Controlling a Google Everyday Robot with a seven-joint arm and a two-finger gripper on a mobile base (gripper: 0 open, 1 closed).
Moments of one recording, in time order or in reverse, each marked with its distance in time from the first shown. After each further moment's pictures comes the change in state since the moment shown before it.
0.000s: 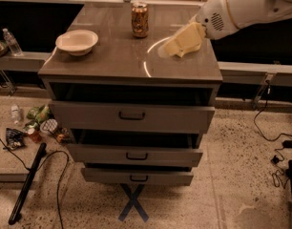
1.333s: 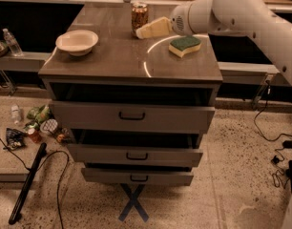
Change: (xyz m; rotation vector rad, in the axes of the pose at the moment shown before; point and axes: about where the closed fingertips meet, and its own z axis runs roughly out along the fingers) arm -0.042 -0.111 0.097 0.247 -0.247 0.111
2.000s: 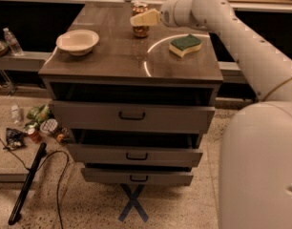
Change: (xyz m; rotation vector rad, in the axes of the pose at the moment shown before) arm -0.025 -0.062 0.089 0.066 -0.113 -0.001
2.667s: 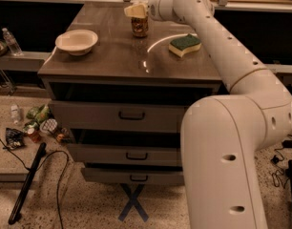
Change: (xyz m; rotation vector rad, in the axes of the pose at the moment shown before) arm -0.017 -0.012 0.060 0.037 -0.026 0.034
